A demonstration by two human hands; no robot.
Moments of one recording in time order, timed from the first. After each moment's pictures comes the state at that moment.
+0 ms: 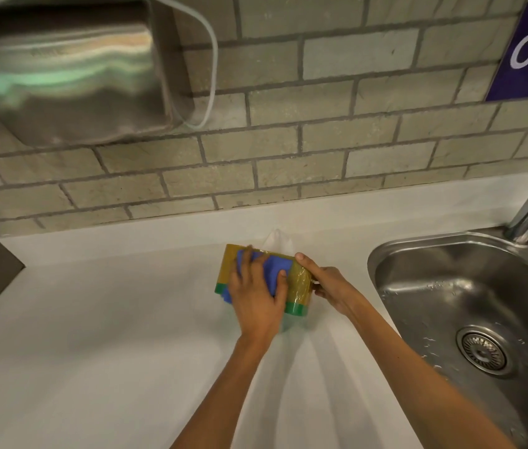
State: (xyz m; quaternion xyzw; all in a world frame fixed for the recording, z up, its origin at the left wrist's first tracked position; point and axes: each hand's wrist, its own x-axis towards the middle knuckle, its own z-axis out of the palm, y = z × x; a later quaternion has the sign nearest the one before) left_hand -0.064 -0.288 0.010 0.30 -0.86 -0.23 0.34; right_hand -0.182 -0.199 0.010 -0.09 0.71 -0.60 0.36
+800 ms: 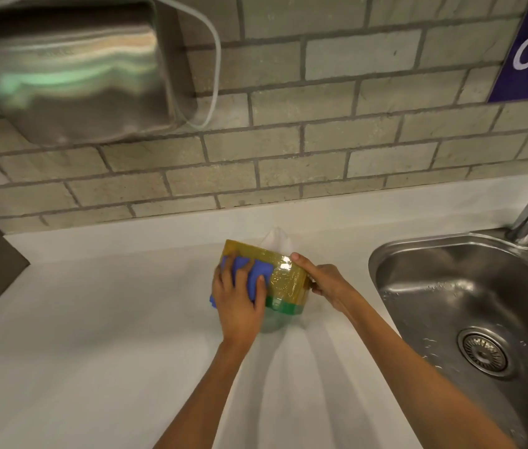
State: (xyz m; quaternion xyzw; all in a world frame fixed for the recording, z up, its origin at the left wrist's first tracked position) left_hand -0.046 -0.315 -0.005 0.28 -0.86 -0.22 0.37; right_hand -0.179 -0.207 0.014 -0.08 0.73 -0.59 0.34
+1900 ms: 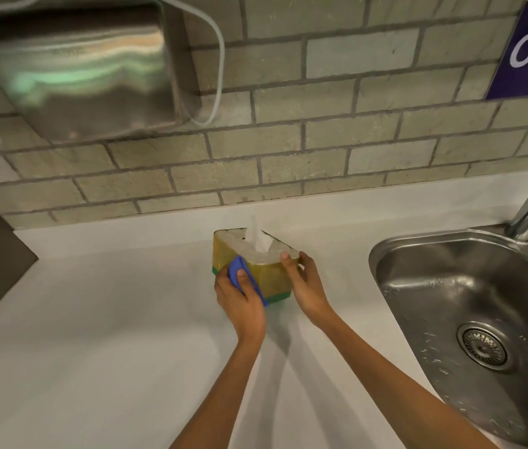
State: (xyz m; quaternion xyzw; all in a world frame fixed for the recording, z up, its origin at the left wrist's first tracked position) left_hand -0.046 -0.292 0.001 0.39 -0.64 -0.50 0.43; right_hand -0.115 -0.219 0.013 -0.15 0.69 -0.67 0.21
